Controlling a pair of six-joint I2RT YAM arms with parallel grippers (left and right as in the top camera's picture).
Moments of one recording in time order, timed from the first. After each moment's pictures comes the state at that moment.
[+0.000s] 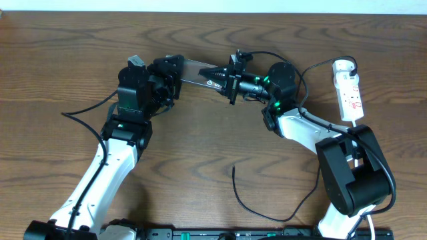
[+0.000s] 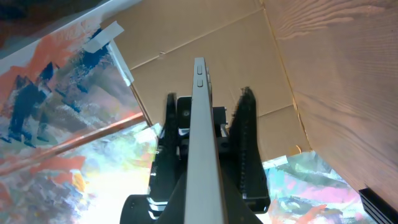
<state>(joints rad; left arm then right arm) -0.21 1.35 0.84 0.17 0.25 -1.53 0.41 1.89 1.00 1.01 -0.92 2.04</state>
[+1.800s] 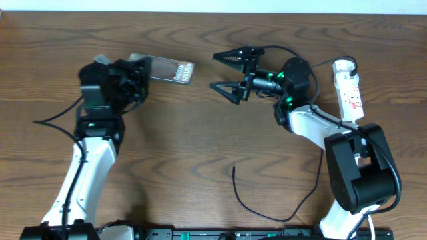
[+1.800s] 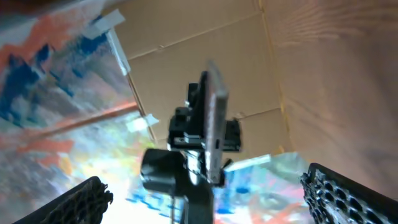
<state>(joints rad) 0.06 1.35 0.83 0.19 0.45 -1.47 0.32 1.89 1.00 1.03 -1.06 1.93</state>
